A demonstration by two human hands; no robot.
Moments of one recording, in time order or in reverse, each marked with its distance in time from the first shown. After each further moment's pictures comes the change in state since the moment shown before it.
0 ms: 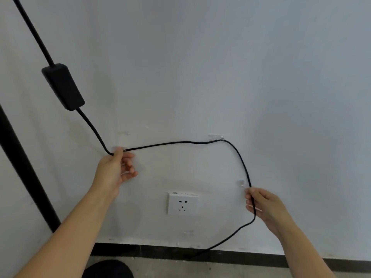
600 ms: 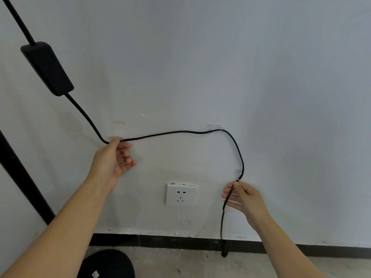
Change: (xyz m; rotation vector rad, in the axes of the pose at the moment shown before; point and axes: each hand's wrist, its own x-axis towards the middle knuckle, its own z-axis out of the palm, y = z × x) left_hand 0.005 0.001 0.001 -0.084 0.000 -0.099; right_hand -0.006 0.019 0.040 0.020 -0.012 -0.031
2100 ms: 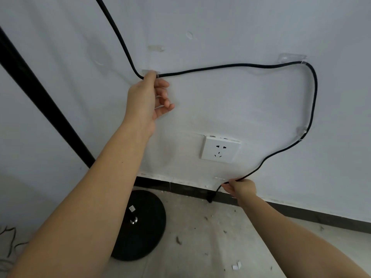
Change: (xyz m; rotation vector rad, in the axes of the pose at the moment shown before) left_hand -0.006 -0.002 0.006 0.072 0.052 0.088; right_hand 0.039 0.152 0.081 -0.035 0.160 0.585
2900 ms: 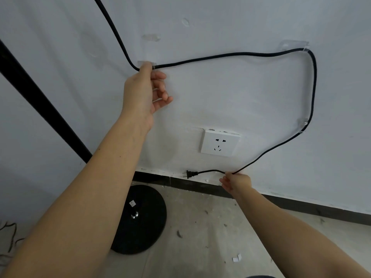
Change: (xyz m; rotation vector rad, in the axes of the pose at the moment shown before) left_hand 0.000 -0.002 0.001 0.005 -0.001 0.011; right_hand 0.006 0.006 0.013 0.064 0.042 0.093
